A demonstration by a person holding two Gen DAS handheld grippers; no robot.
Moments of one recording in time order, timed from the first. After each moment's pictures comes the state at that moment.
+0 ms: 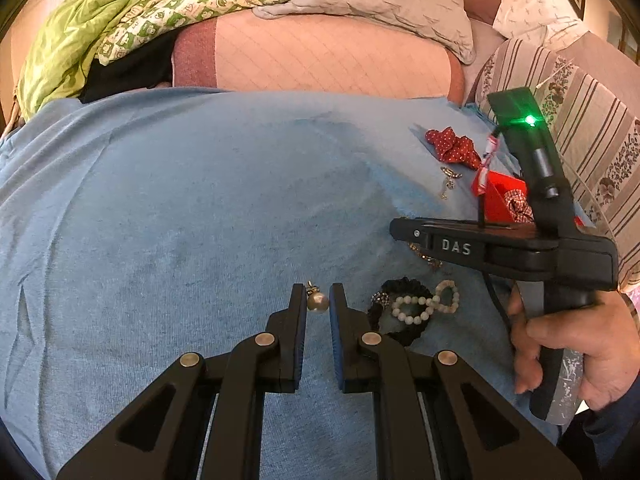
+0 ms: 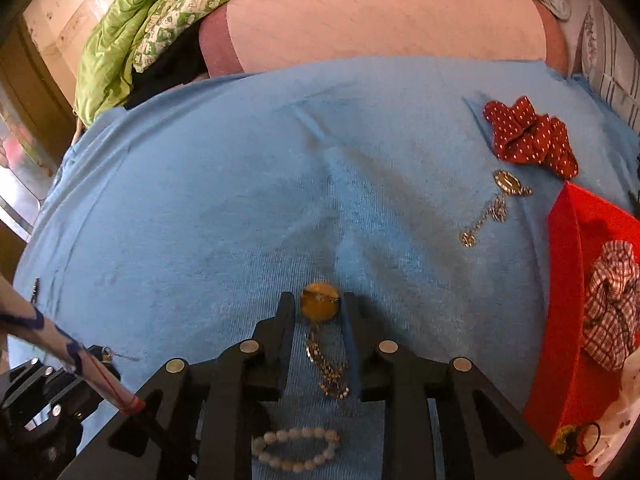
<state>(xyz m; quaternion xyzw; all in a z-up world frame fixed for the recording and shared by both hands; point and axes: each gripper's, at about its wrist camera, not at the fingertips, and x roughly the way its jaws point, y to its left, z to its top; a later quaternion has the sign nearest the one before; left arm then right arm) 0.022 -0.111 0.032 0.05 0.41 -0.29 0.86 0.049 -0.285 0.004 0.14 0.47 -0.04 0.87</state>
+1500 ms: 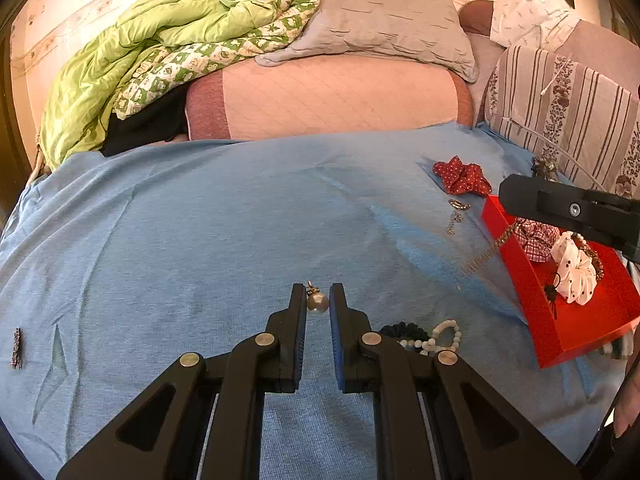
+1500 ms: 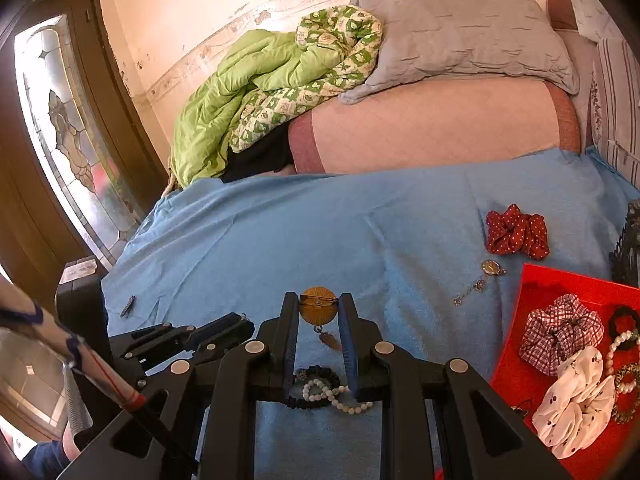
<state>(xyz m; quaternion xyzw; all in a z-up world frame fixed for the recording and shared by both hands) 0.011 -0.136 0.057 0.09 0.34 -0.25 0.90 -0.044 -0.286 0.103 0.15 0.31 0.06 0.94</state>
